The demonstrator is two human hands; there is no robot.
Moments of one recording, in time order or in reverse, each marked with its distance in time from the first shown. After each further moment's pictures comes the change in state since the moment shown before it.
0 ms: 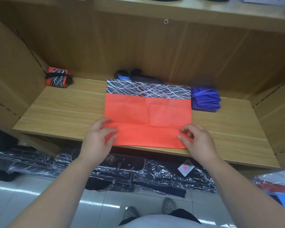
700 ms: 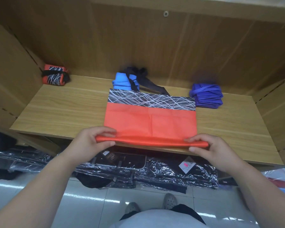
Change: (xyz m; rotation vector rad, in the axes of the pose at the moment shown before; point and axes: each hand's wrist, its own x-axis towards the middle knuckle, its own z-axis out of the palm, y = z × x) left_hand 0.004 -0.003 -0.037 -0.392 -0.341 -0.177; right_hand -0.022 0.018 -0.043 0.379 -0.374 0.011
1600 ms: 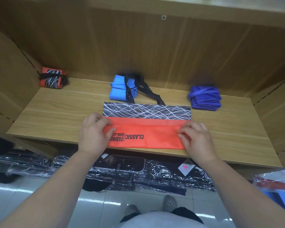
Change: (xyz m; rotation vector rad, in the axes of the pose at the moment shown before) left_hand 0.038 0.001 0.027 0.592 0.503 0.168; right_hand 0.044 0.003 0.040 -0.576 0.439 -0.260
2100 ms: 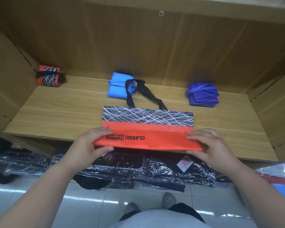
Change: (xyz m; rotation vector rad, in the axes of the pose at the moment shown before) left_hand -0.034 -0.022 -0.030 -0.438 -0.388 0.032; right_hand -0.035 0.033 -0.044 0.216 -0.273 0.014
